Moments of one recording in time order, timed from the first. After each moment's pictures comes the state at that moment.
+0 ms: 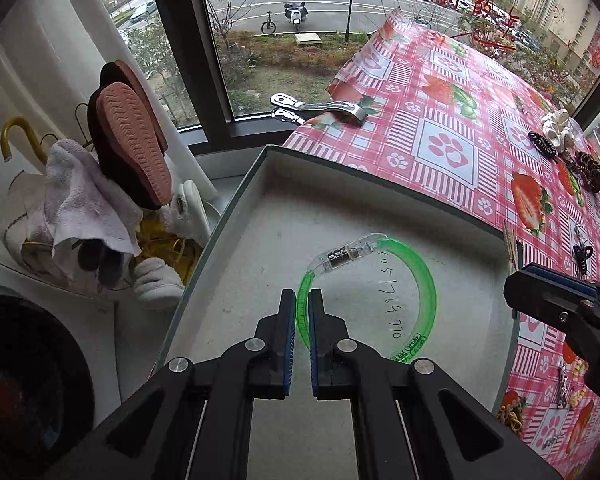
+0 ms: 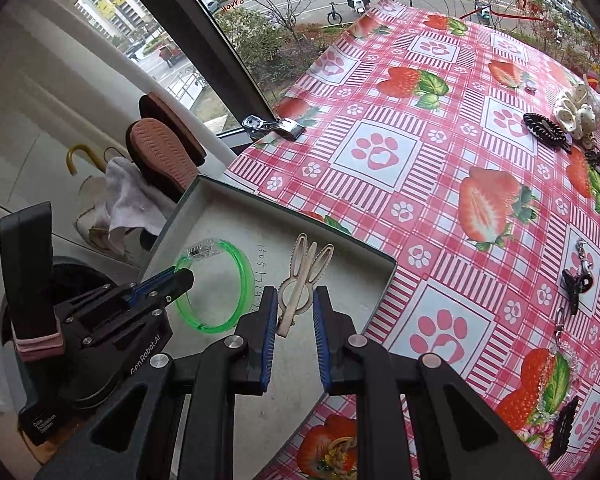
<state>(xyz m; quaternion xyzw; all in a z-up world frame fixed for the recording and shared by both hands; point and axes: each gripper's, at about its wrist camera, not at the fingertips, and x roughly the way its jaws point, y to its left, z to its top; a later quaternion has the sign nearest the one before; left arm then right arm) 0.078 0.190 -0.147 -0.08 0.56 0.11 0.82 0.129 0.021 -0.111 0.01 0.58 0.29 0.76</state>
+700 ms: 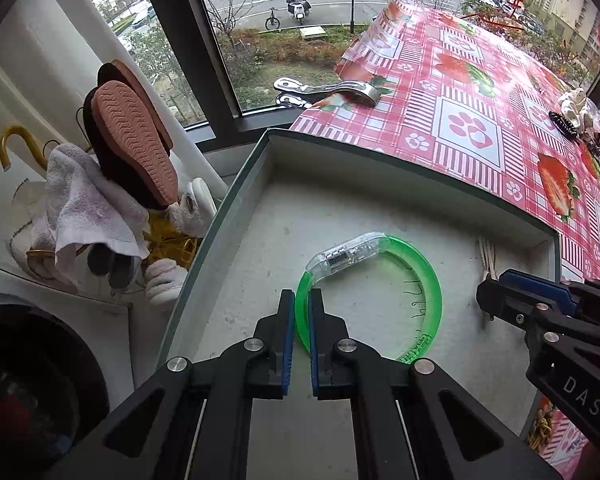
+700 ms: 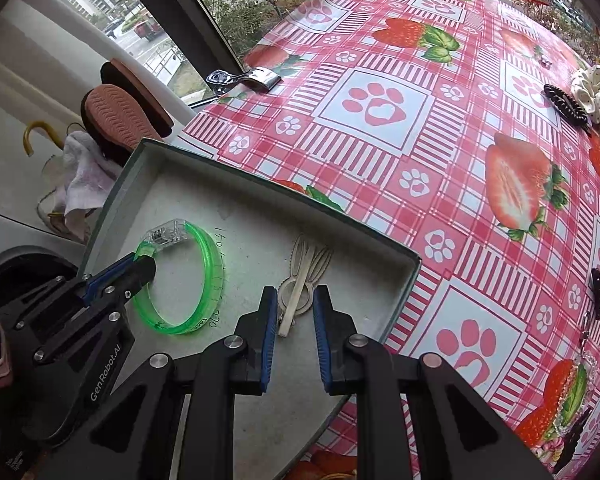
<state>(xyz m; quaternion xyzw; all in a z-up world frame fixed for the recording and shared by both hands) 0.087 0.190 -0.167 -0.04 0.57 0.13 0.81 0.140 0.046 -0.164 -0.03 0.62 0.25 0.74</state>
